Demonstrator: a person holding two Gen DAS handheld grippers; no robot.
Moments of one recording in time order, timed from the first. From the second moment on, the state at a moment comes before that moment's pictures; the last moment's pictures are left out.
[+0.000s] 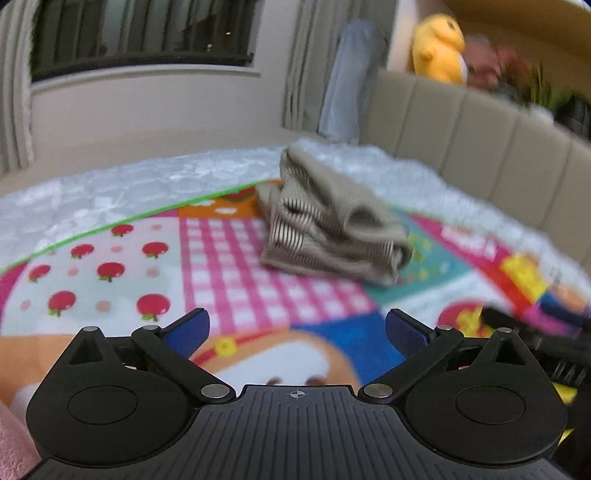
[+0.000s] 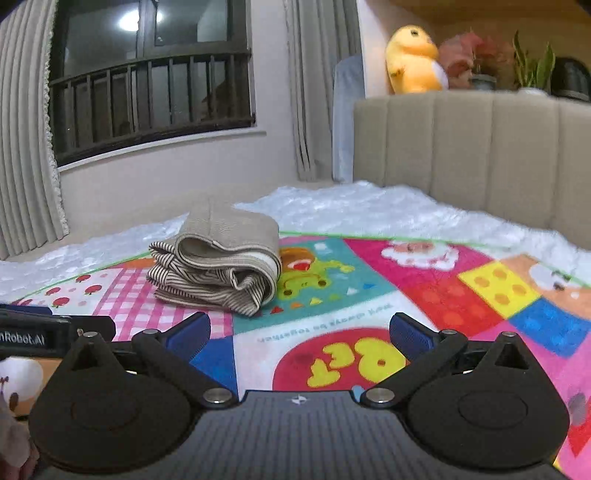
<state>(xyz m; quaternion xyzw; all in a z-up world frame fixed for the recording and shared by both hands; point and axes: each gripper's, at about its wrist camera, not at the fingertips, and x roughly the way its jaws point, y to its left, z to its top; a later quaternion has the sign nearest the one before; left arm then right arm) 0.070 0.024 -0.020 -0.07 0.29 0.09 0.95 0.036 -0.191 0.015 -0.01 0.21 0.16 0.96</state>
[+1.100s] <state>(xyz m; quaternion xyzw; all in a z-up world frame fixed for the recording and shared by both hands) 0.065 0.010 -0.025 -0.01 0.30 0.10 0.95 0.033 -0.185 0.006 -0.02 0.21 0.18 0.96</state>
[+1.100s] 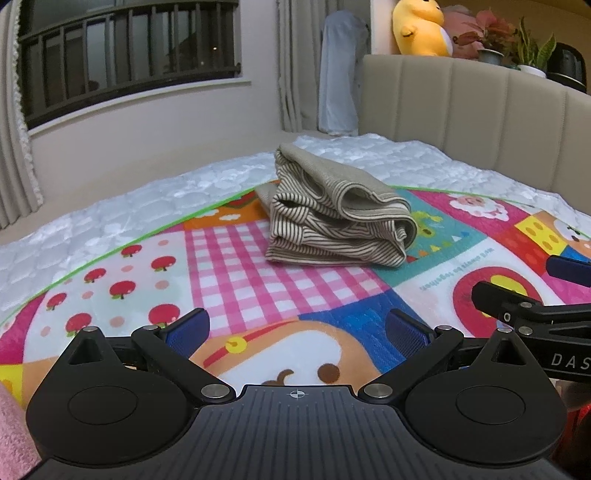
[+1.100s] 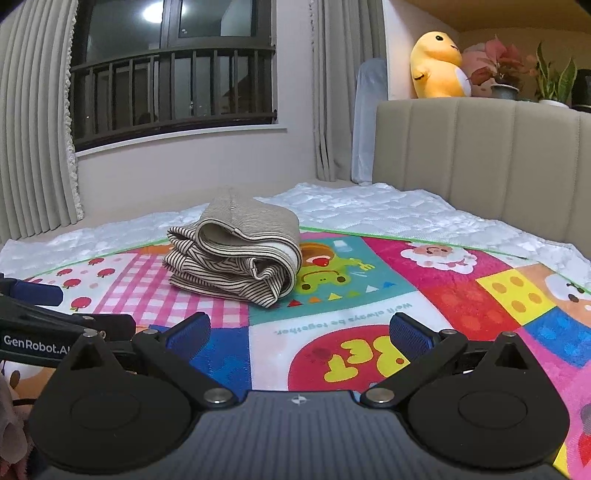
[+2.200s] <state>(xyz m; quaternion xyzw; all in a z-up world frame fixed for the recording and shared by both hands) 0.065 0.013 -0.026 -0.01 0.30 0.11 0.95 0.035 -0.183 0.004 -0.03 0.22 0.18 0.96</state>
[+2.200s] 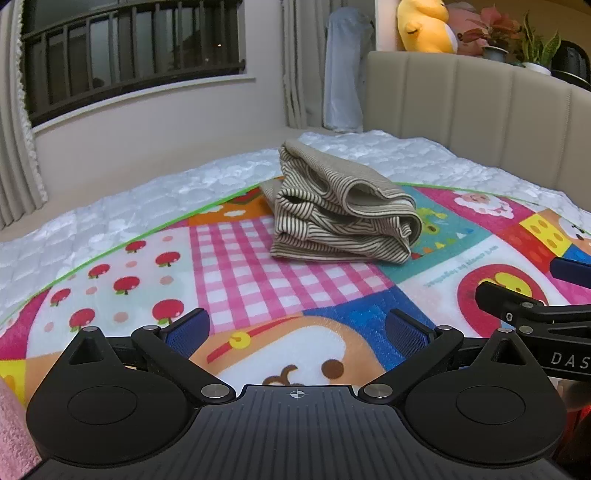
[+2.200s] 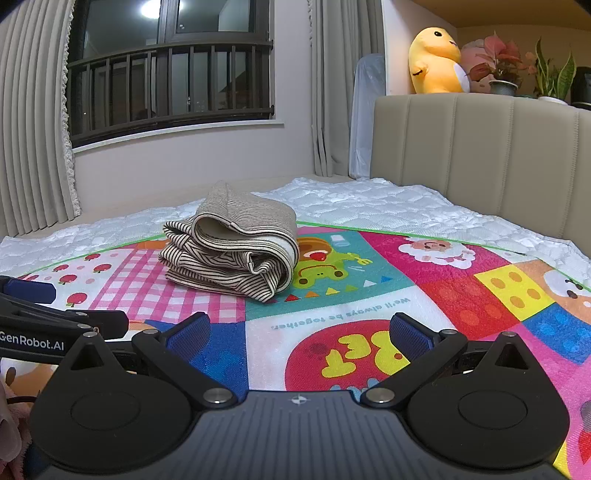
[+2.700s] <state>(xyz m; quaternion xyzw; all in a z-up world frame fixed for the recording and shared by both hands) 0.065 0.012 -0.026 -0.01 0.30 0.11 0.95 0.034 -0.184 0.004 -0.03 0.22 0.18 0.96</state>
